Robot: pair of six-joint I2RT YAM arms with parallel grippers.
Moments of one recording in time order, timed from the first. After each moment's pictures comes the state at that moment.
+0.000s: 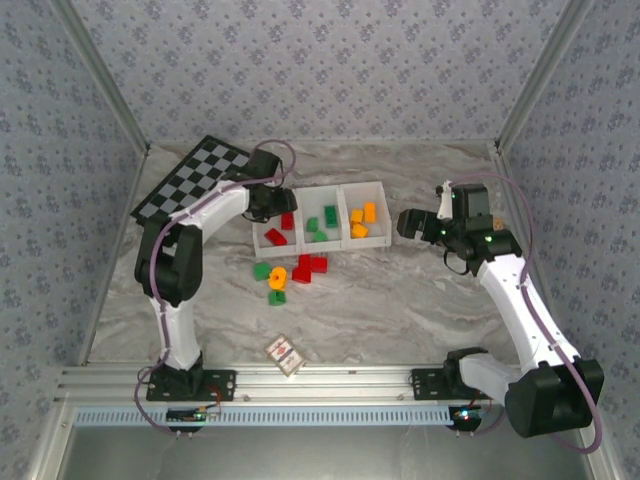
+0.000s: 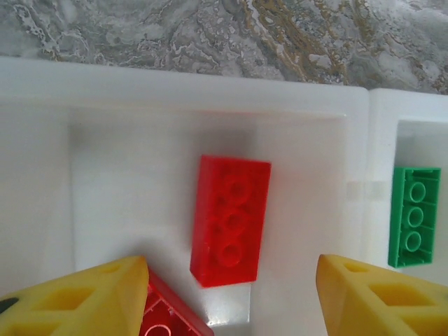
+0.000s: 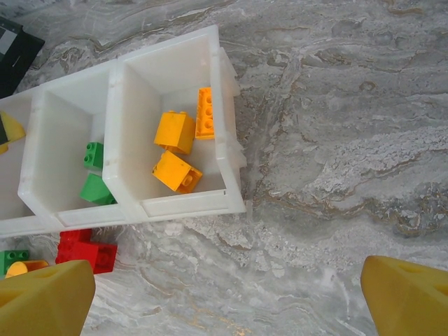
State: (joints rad) left arm -0.41 1.94 1.51 -0.62 0.06 -0.60; right arm 0.15 1.09 0.98 -0.65 -0.18 0.30
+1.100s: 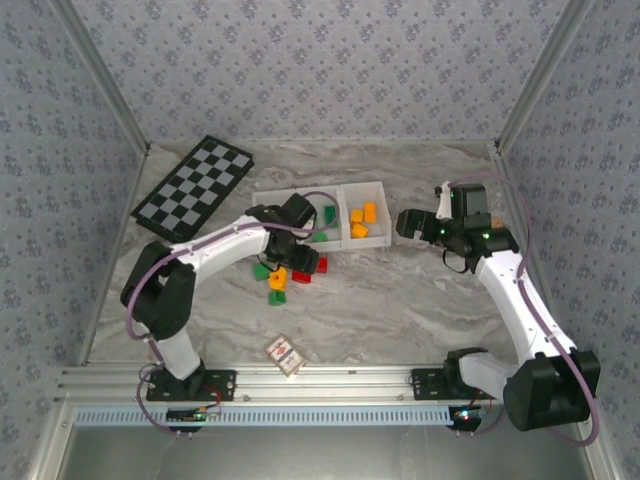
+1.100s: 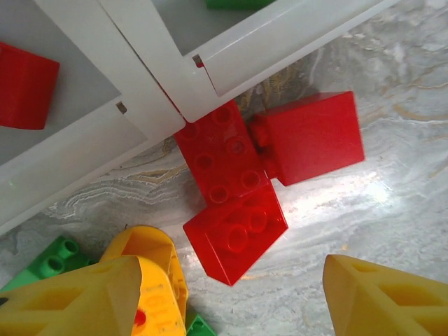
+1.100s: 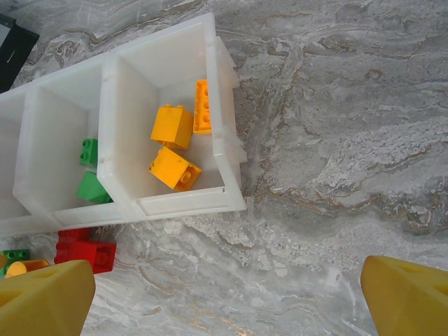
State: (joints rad) left arm -0.72 1.74 1.27 -0.83 0.03 -0.32; right arm 0.14 1.13 0.97 -0.63 -0.20 0.31
